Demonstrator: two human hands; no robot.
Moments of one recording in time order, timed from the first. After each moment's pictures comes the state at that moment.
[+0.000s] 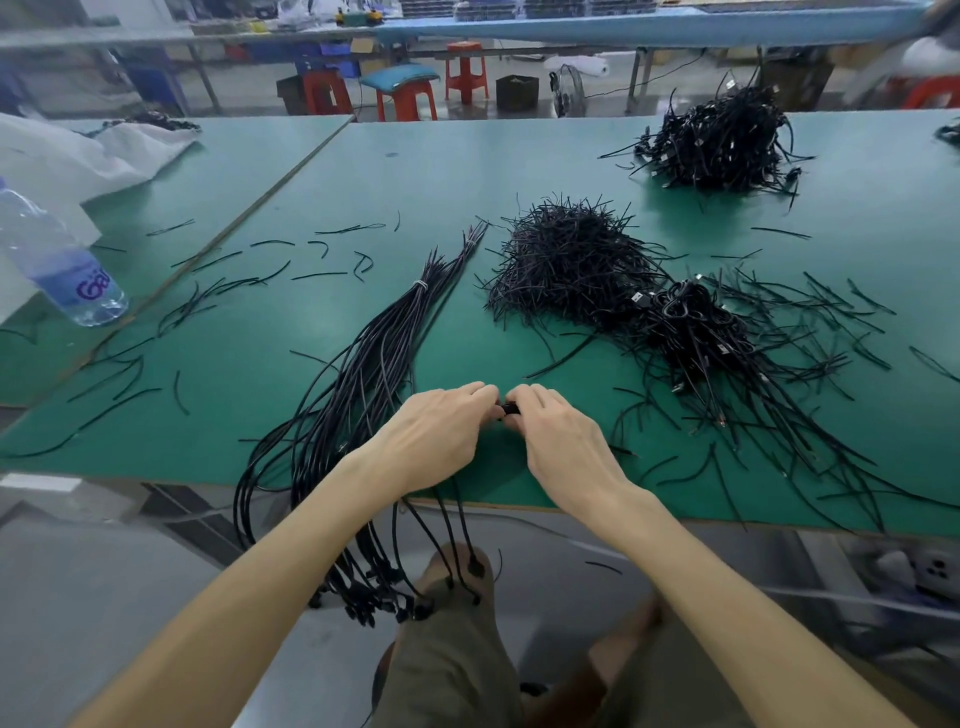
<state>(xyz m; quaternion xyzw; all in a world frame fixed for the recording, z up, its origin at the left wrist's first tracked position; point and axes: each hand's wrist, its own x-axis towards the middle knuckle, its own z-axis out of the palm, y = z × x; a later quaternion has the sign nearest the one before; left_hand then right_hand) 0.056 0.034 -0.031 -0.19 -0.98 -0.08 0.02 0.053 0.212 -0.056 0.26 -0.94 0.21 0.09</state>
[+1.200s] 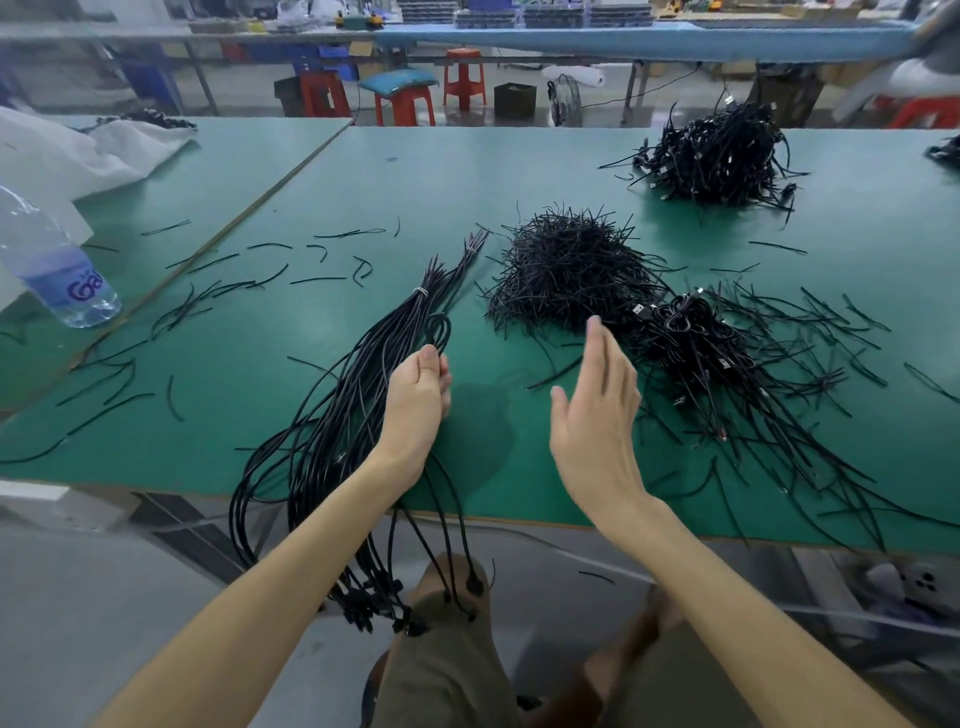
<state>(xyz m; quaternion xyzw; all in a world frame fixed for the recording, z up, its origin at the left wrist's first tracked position) 0.033 0.035 -0.041 0.09 -0.71 -0.69 0.12 0.046 0.215 -0.047 0.11 -0.90 0.34 0.24</state>
